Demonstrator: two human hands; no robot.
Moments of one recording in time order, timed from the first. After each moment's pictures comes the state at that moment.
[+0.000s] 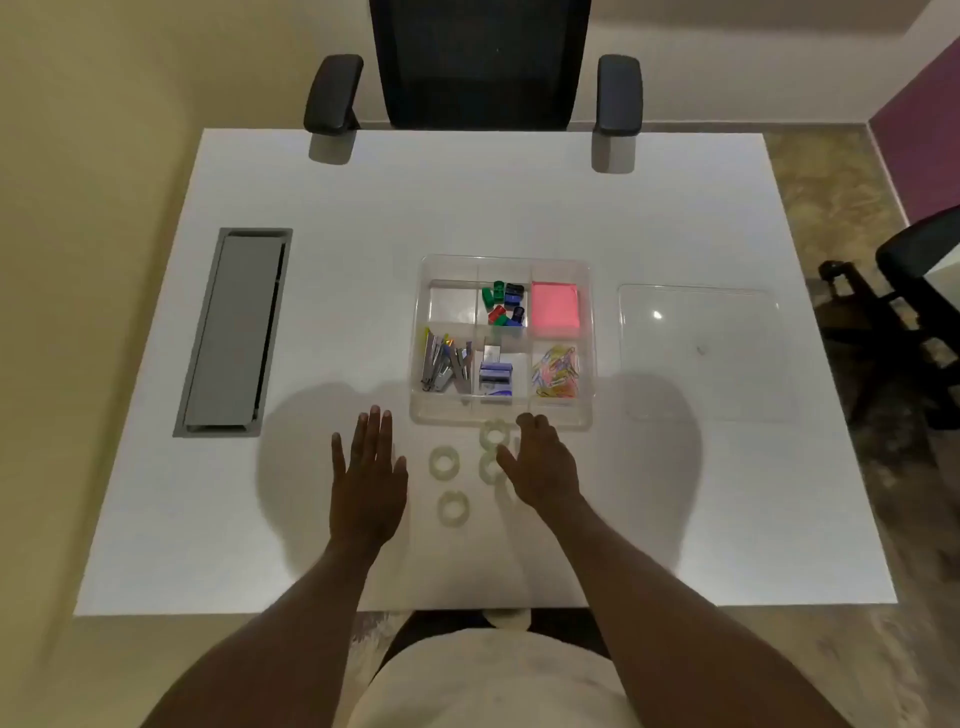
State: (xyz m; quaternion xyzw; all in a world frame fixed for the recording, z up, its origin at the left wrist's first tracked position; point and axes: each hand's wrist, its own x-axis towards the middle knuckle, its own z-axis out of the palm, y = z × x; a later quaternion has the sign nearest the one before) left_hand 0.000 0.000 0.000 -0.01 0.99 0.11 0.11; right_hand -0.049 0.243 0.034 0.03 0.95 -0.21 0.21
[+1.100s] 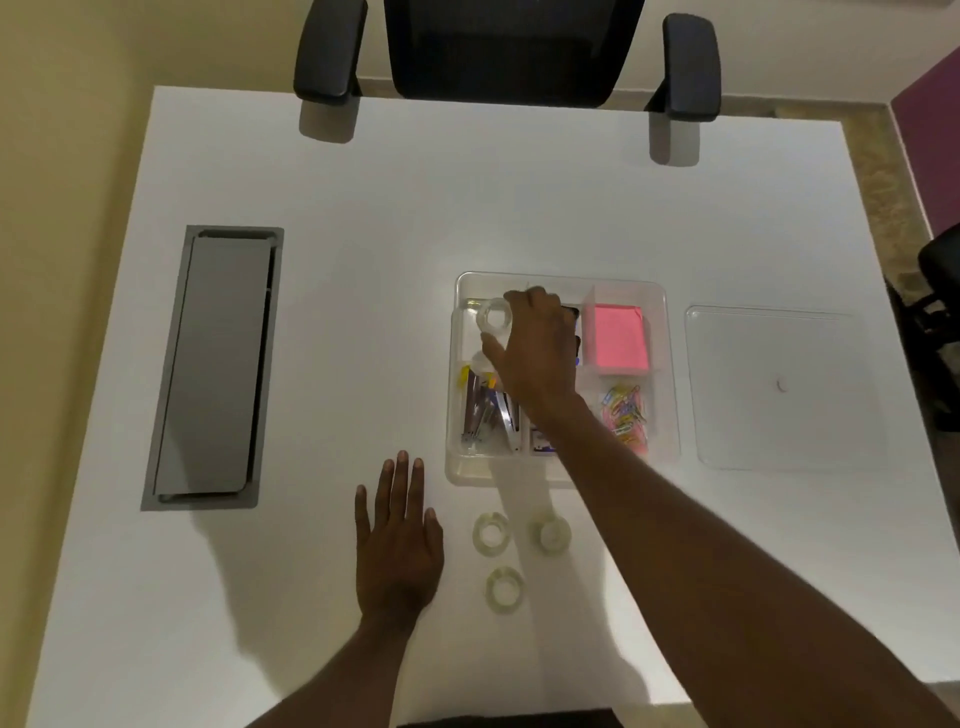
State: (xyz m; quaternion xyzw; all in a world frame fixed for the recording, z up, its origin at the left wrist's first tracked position) left_hand -0.022 -0.029 -0.096 -0.04 0.98 0.14 0.10; right_hand -0.258 0.142 0.037 0.01 0.99 -0.15 0.01
